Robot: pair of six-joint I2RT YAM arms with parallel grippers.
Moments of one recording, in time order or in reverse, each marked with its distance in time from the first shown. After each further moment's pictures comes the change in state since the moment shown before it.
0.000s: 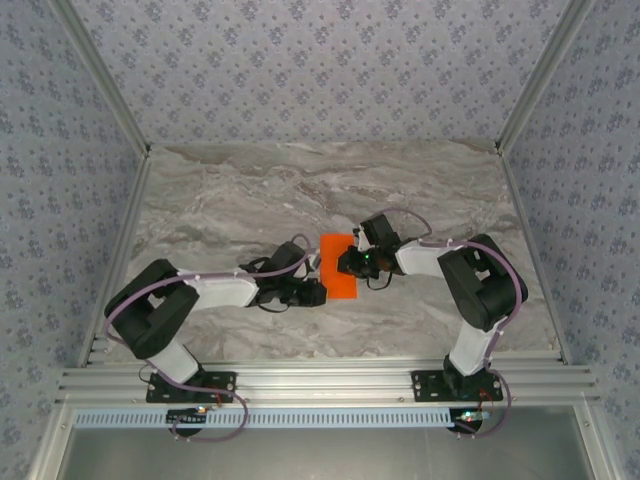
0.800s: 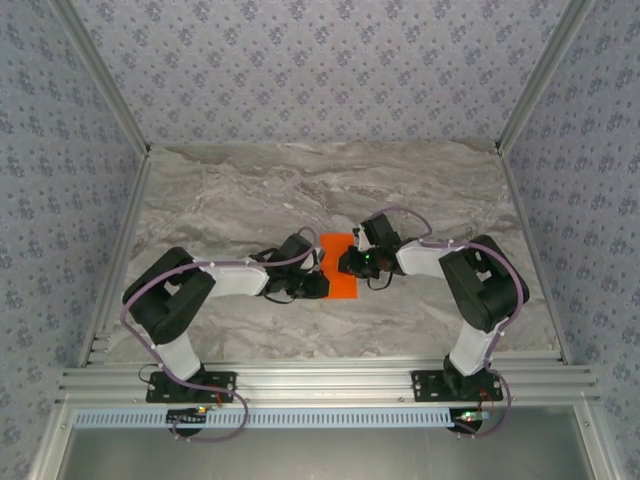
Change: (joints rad) left arm 0.024 0.128 0.111 -0.042 -0.023 0.018; right arm 0.000 -0.022 -0.006 -0.007 0.002 -0.023
